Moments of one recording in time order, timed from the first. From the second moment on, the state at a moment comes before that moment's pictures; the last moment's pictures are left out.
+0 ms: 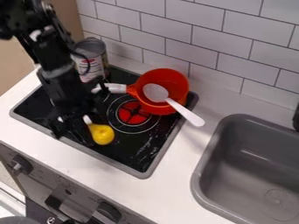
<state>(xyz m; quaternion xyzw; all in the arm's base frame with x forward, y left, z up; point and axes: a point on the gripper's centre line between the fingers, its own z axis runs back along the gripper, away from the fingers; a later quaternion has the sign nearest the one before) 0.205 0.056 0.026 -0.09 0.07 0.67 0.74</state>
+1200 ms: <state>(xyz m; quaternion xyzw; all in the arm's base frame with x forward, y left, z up) 0.231 0.030 0.010 -0.06 0.01 0.61 0.79</state>
